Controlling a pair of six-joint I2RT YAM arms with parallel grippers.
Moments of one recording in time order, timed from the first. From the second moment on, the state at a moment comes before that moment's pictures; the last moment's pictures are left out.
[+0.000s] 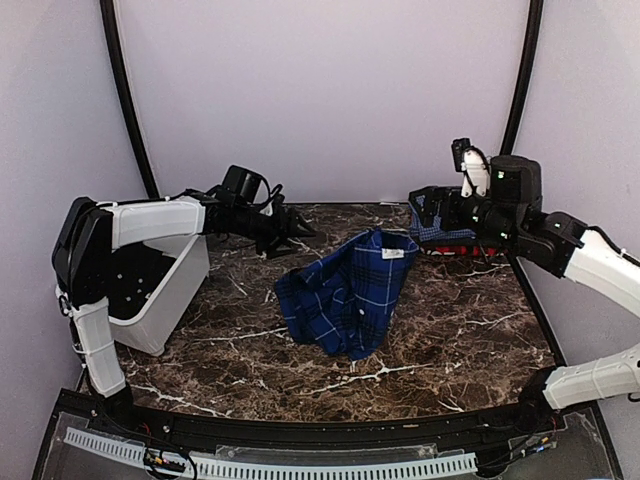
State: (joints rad) left arm -0.56 1.89 1.47 -0.25 0.56 -0.85; right arm 0.67 1.08 1.03 -0.22 0.23 0.23
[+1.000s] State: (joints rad) left arm -0.79 1.79 1.23 -0.29 0.40 -0.76; right arm 0.71 1.26 0.88 -0.33 0.19 0.27
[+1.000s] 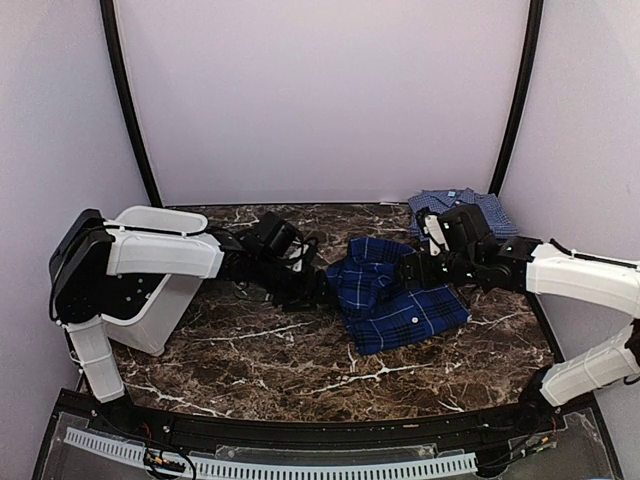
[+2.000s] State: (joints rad) left arm -0.89 1.98 1.35 -0.10 0.35 -0.92; right arm 0.71 1.20 0.75 -0.28 0.27 0.37
